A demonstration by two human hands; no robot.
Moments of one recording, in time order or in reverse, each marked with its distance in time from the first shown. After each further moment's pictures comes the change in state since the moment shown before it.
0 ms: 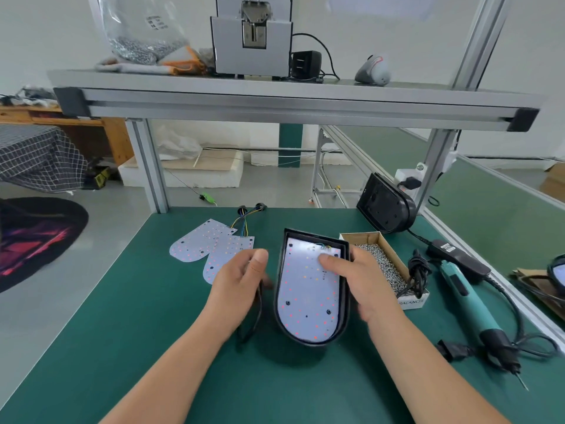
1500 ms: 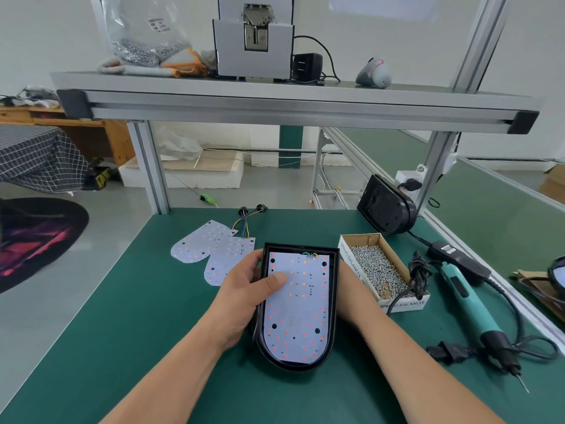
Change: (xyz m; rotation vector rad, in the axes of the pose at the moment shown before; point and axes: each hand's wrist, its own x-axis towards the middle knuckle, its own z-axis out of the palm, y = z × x) left_hand -0.009 0.005 0.003 -0.572 -0.302 -0.097; right_hand -0.015 -0.004 0.018 -0.660 -0.166 -0.117
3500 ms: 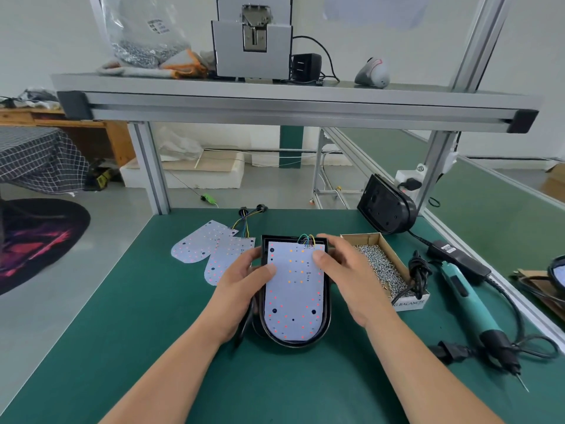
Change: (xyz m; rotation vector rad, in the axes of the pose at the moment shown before) left_hand 0.012 -0.013 -0.018 0.078 0.080 -0.010; right_hand 0.011 0.017 -0.002 0.462 0.131 -0.104
